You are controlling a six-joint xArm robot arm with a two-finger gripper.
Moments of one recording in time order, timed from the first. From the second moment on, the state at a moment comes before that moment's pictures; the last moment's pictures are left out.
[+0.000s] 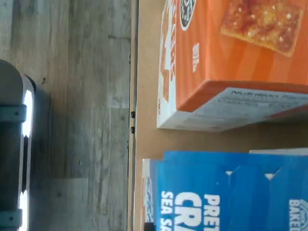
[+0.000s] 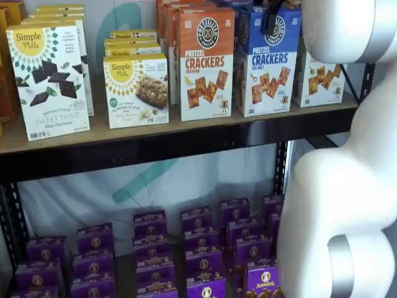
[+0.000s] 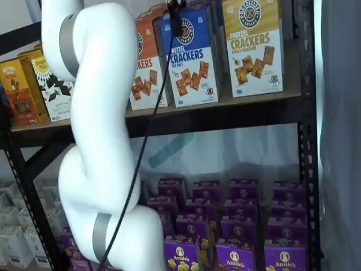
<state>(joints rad) -0.16 -0.07 -1.88 0.16 1.85 -1.67</state>
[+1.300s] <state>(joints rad) -0.16 -0.29 -1.69 0.16 1.93 -1.67</state>
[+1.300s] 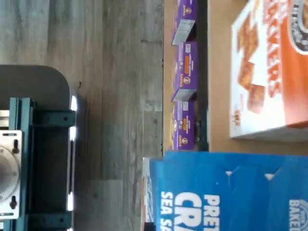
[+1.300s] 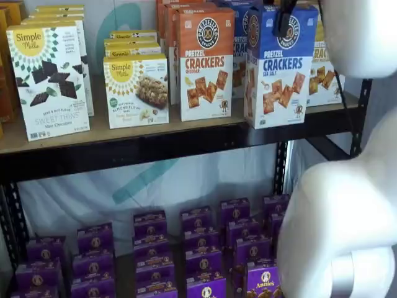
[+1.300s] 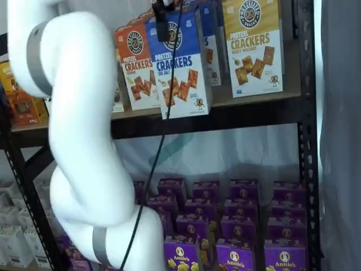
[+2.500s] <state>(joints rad) -0.19 -0.58 -1.41 0.19 1.98 -1.68</state>
